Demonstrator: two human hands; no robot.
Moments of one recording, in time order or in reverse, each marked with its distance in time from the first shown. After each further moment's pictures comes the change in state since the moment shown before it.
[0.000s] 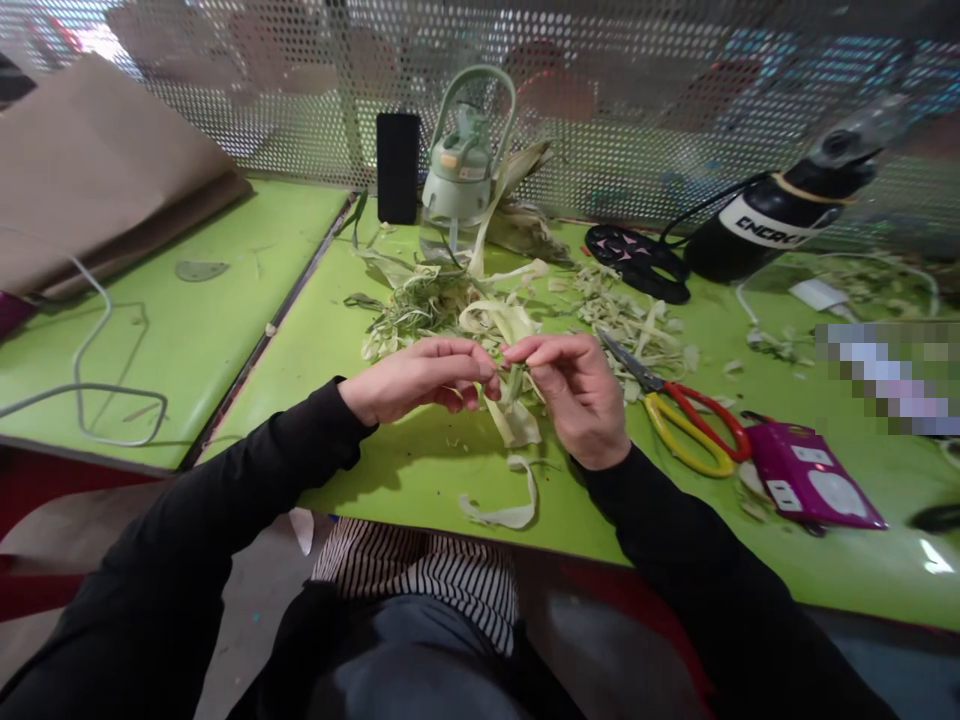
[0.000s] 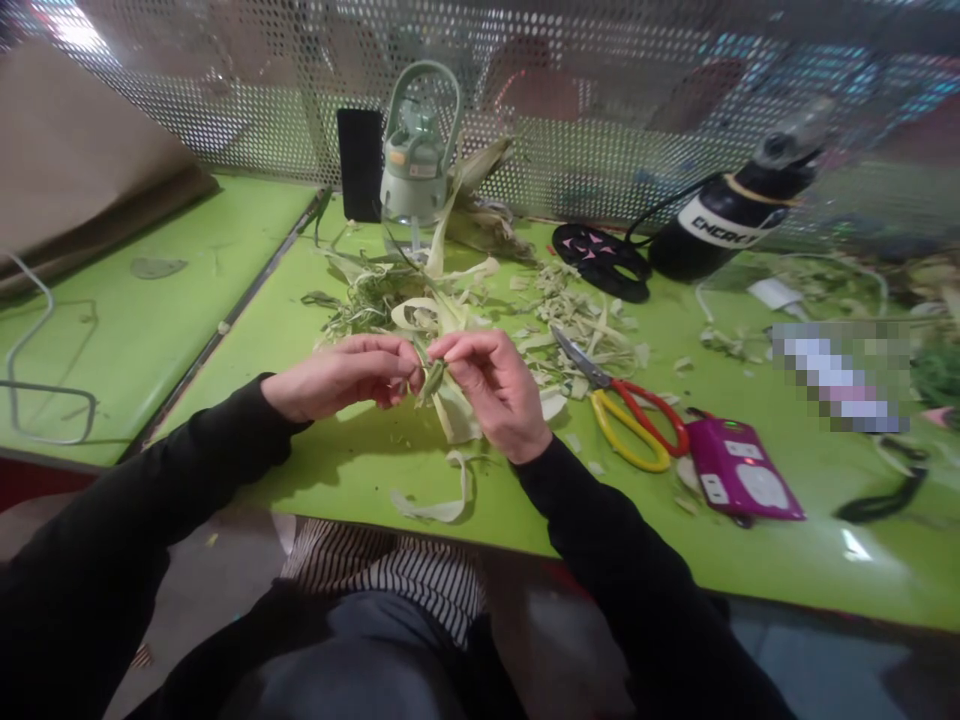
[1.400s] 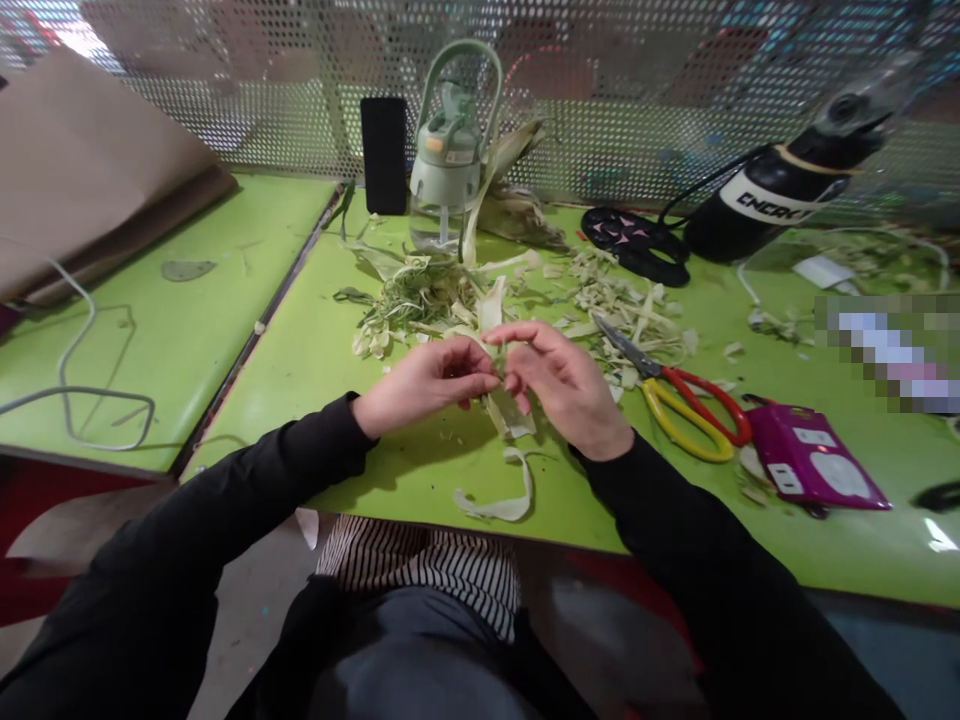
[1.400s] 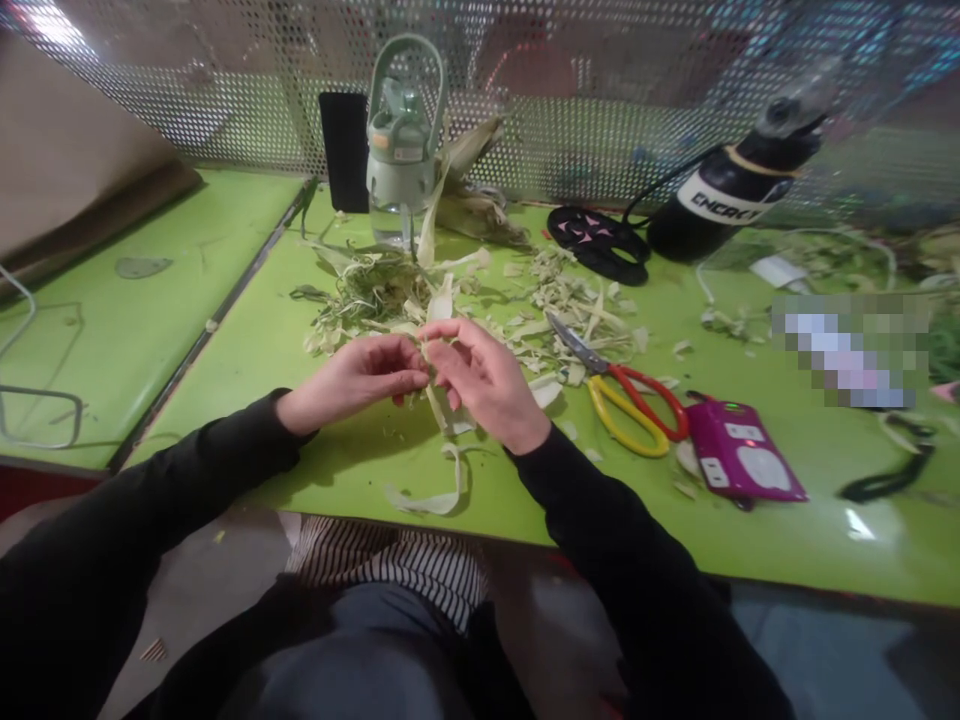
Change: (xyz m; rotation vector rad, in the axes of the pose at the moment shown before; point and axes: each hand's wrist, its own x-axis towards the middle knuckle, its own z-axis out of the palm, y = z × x) left_hand 0.013 -0.022 0.009 0.317 0.126 0.202; right_hand 0.007 -0.013 -0.006 -0.118 -0.150 0.395
